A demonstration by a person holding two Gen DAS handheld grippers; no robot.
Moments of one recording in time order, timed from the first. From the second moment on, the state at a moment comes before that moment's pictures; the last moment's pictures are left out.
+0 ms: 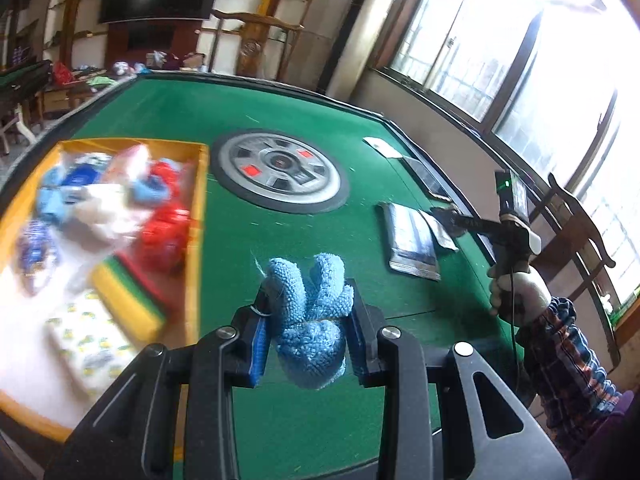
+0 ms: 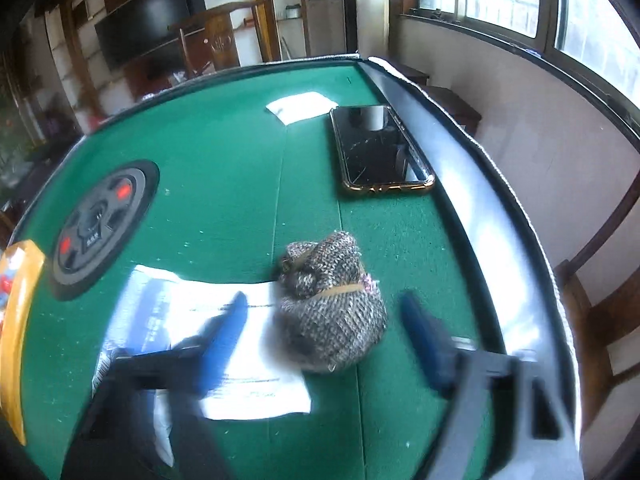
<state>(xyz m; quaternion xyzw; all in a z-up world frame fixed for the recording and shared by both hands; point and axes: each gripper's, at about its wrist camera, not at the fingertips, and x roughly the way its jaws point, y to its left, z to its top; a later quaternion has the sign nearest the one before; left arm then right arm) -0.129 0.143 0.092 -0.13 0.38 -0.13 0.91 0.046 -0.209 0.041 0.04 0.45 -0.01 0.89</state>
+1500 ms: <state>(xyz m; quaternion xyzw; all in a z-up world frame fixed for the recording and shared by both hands) -0.187 0.345 0.053 -0.25 0.40 0.12 0.88 -0.032 0.249 0.034 -0.06 0.49 0.41 0.76</state>
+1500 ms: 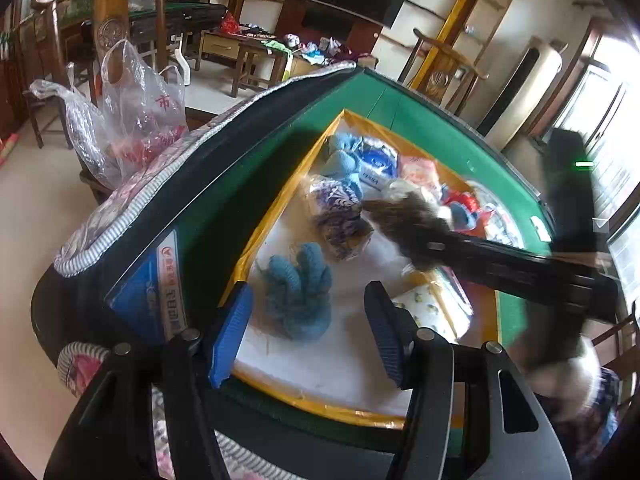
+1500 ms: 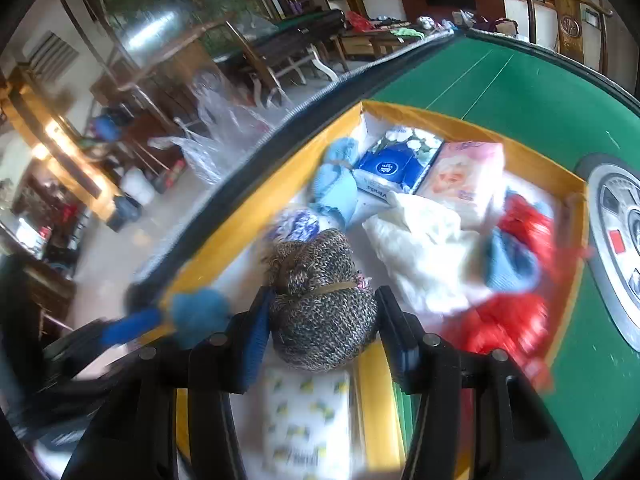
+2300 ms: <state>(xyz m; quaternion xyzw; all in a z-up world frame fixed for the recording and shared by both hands) -0.209 0.296 0.077 -0.14 0.37 0.17 0.90 -0.079 0.206 0.080 -0.08 0.42 0.38 0.82</state>
